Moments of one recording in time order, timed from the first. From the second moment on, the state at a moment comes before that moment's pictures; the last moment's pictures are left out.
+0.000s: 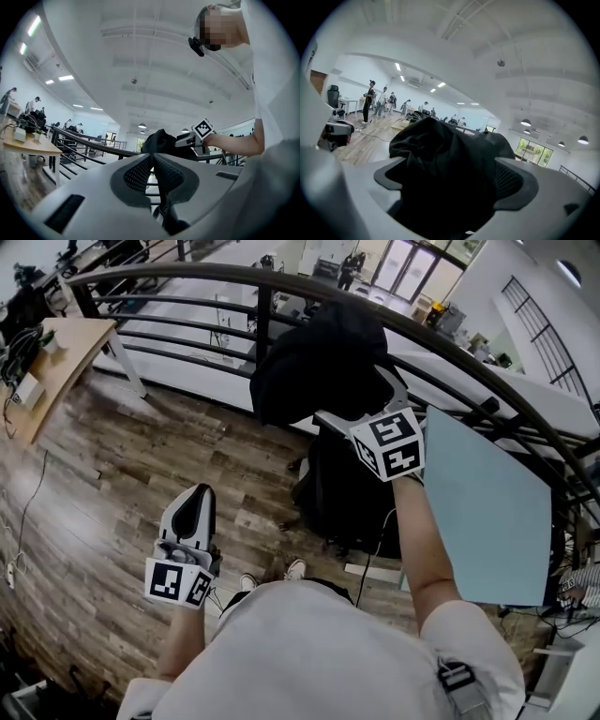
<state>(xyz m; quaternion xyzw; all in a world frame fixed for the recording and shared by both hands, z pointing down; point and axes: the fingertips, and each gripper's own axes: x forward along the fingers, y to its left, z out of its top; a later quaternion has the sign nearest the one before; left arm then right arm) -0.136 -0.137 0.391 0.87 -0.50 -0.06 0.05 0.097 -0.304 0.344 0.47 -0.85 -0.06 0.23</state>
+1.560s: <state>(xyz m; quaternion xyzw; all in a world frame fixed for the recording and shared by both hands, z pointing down) -0.146 -0.114 0.415 0.85 -0.51 -0.05 0.09 0.145 -0.412 0.351 0.47 -0.87 0.14 0.07</state>
